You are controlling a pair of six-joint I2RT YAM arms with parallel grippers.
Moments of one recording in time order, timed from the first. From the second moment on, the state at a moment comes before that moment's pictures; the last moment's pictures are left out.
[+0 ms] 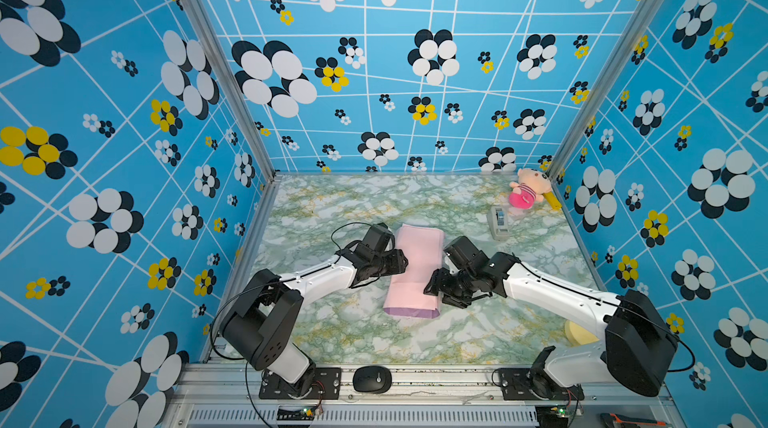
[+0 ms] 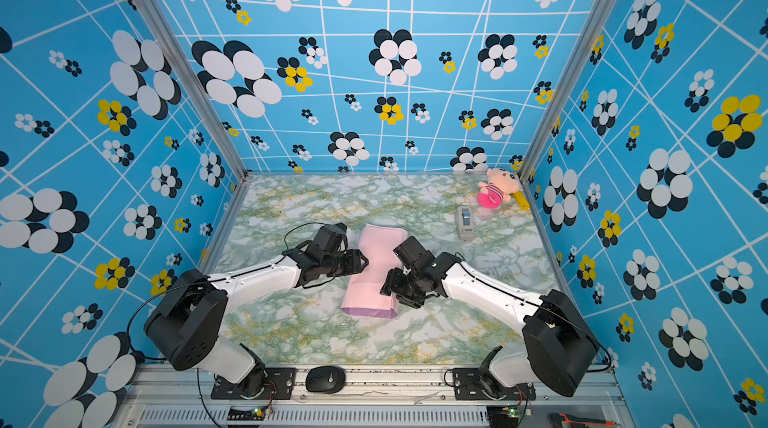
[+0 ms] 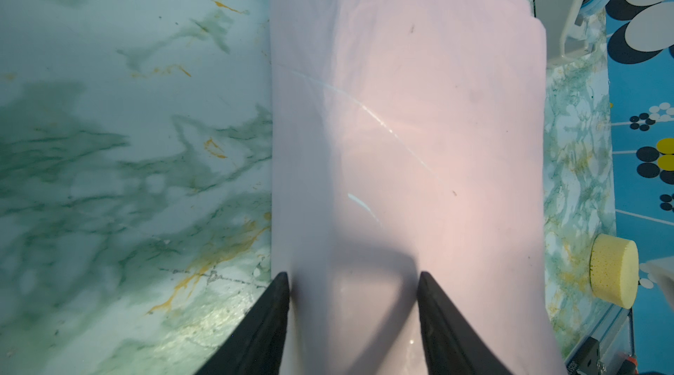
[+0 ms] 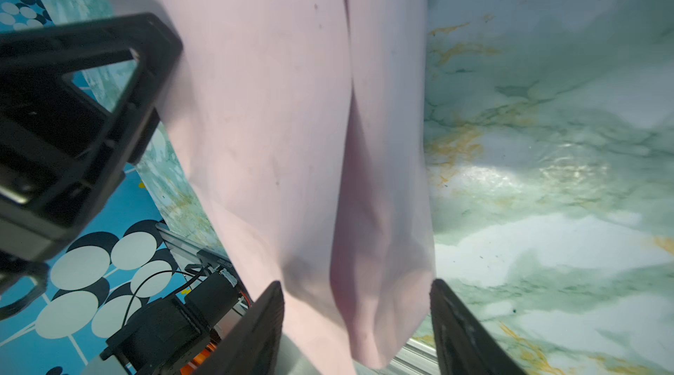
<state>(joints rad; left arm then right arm) -0.62 1.56 0.85 -0.16 0.19 -0.70 0.77 1.41 0.89 -0.60 -0.30 1.04</state>
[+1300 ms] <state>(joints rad) -0.62 1.56 0.85 -0.15 0.19 -0.70 0.59 1.74 1.24 -0.73 -0.25 0.67</state>
